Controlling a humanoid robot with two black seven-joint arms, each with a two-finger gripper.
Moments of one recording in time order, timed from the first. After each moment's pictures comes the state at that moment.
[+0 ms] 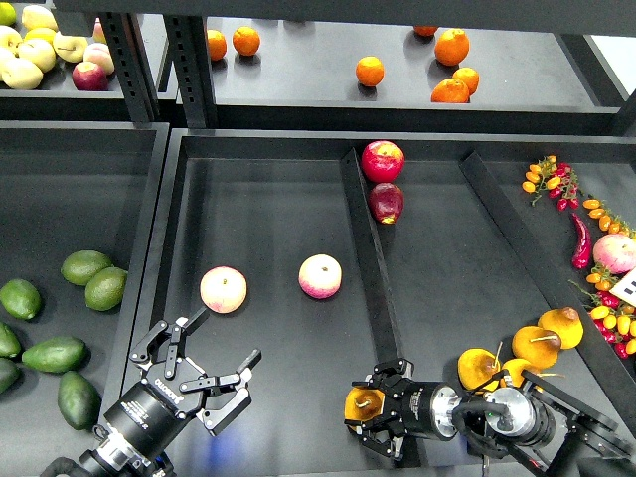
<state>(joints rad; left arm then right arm) 0.34 0.00 -1.23 -1.39 -0.25 -0.49 0.49 0.31 -0.26 0.58 1.01 0.07 0.01 -0.49</state>
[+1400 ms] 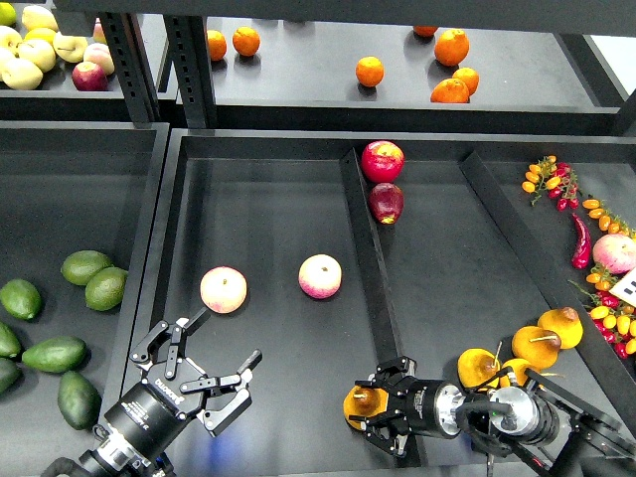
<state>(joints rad) 0.34 0.00 -1.23 -1.39 -0.24 -0.49 0.49 0.31 -0.26 0.60 1.02 0.04 0.01 -0.49</state>
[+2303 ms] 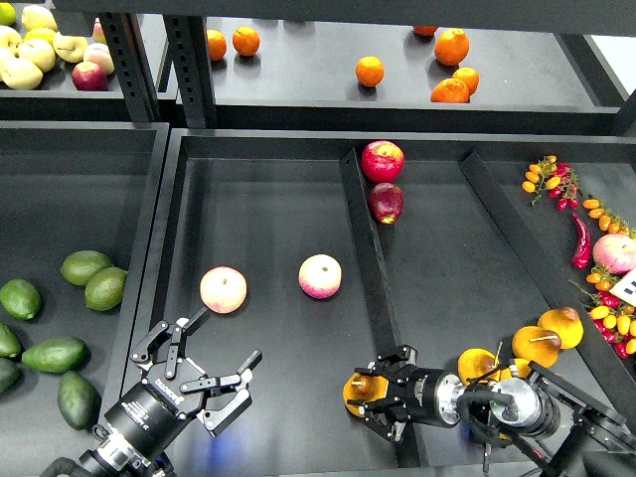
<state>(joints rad) 0.34 0.00 -1.22 -1.38 -0.24 -0.49 0.49 0.29 -0.48 0.80 1.24 0.12 -0.01 -0.49</state>
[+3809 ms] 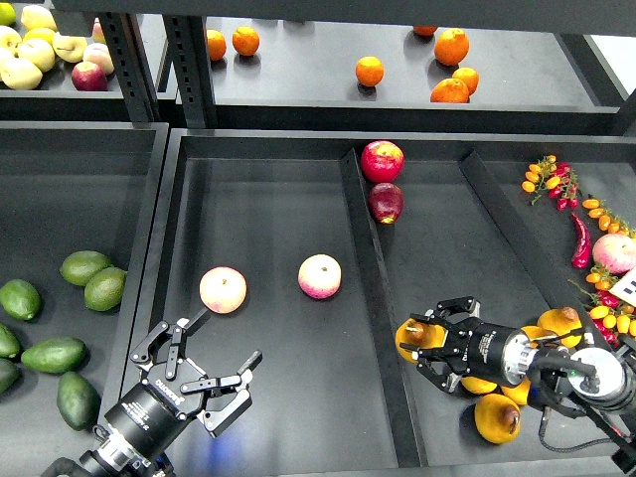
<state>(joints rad) 0.34 0.00 -1.22 -1.38 -0.23 -0.49 0.49 0.06 -0.59 0.82 1.22 0.10 0.09 -0.49</state>
